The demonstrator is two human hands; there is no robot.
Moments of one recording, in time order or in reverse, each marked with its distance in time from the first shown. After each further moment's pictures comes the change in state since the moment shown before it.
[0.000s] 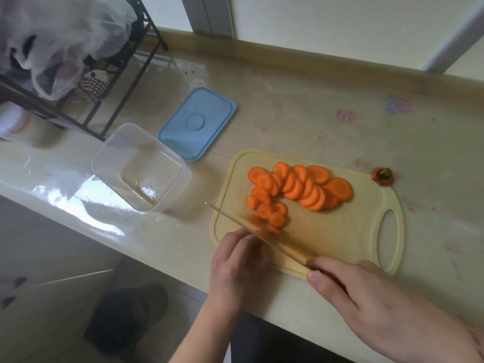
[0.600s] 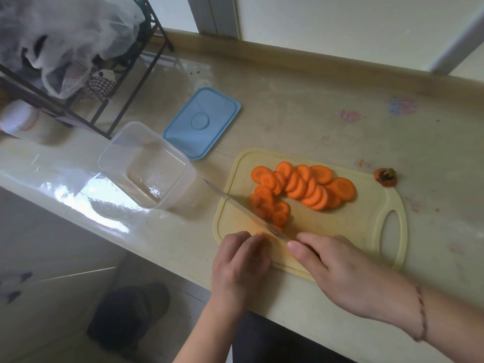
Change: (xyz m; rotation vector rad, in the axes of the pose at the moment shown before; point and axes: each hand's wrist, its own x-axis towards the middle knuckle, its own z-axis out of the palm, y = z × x) left_hand -0.008 0.002 0.002 0.092 0.042 0.011; right_hand 0.040 0.002 0.011 0.092 0.060 -0.058
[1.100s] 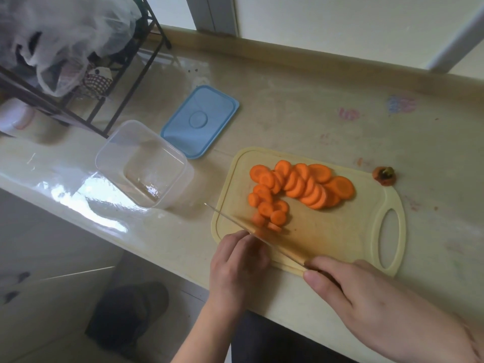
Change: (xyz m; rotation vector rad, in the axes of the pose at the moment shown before) left_hand 0.001 0.000 -0.003 -0.078 -0.013 -0.025; right_hand -0.039 -0.004 -0.008 -0.109 -0.063 0.072
